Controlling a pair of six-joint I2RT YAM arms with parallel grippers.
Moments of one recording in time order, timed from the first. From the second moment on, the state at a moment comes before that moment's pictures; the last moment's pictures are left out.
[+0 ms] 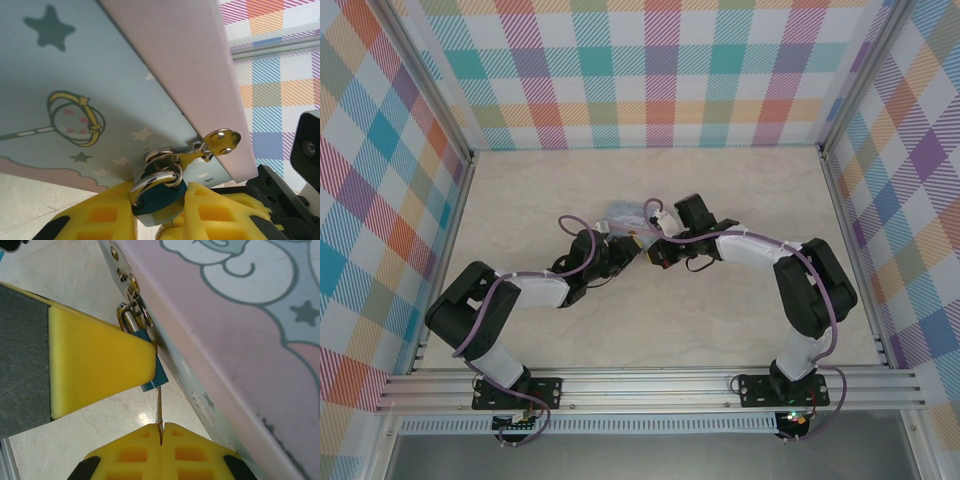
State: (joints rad) left arm -0.60 1.61 0.62 0.57 0.19 -1.21; right arm 0.58 1.75 1.09 -0.27 -0.54 0.10
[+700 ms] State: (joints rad) left arm -0.60 1.61 0.62 0.56 0.18 -1.21; right arm 0.58 1.78 1.14 -0.33 -0.55 0.04
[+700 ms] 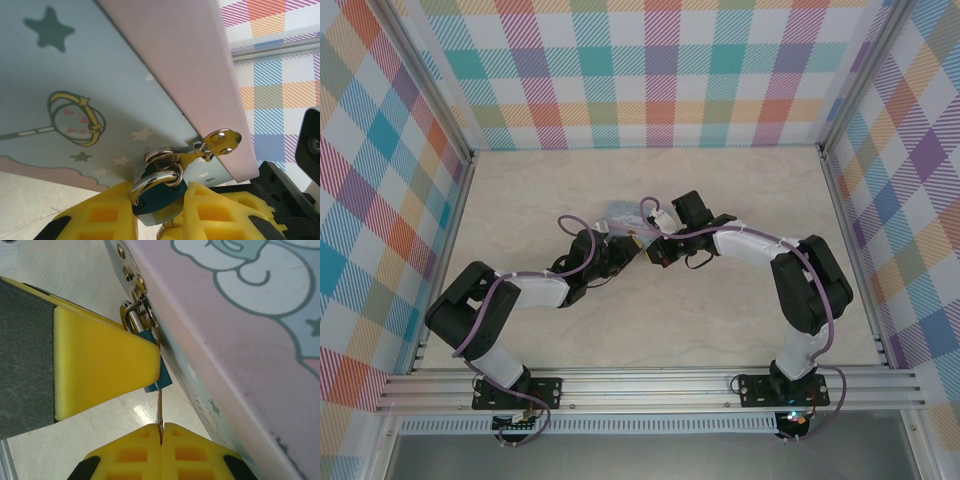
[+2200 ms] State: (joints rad) left arm -0.59 1.58 0.62 0.52 0.19 -1.10; right arm 0.58 1.78 1.16 -0.34 -0.55 -0.08
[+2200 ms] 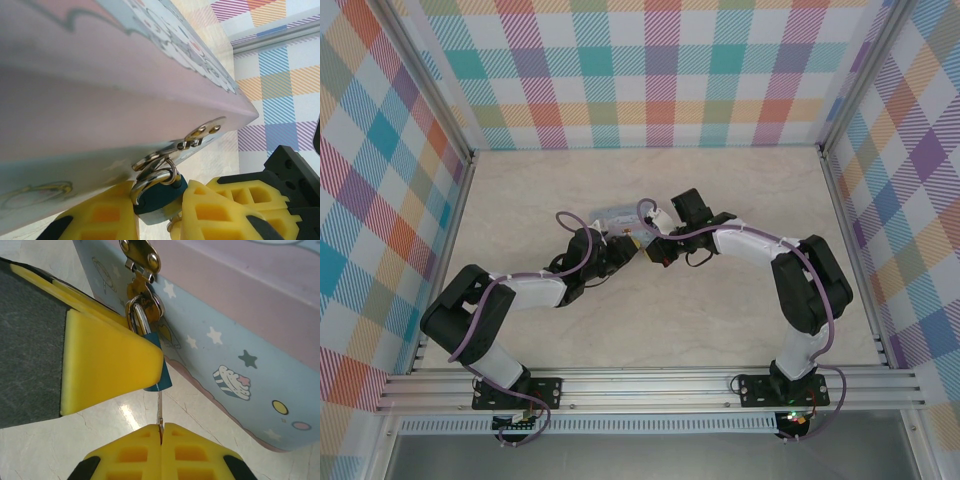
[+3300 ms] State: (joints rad) left arm -0.59 1.58 0.63 0.46 0.23 -1.13; right arm 0.58 1.76 1.07 -0.25 -0.54 -0.09
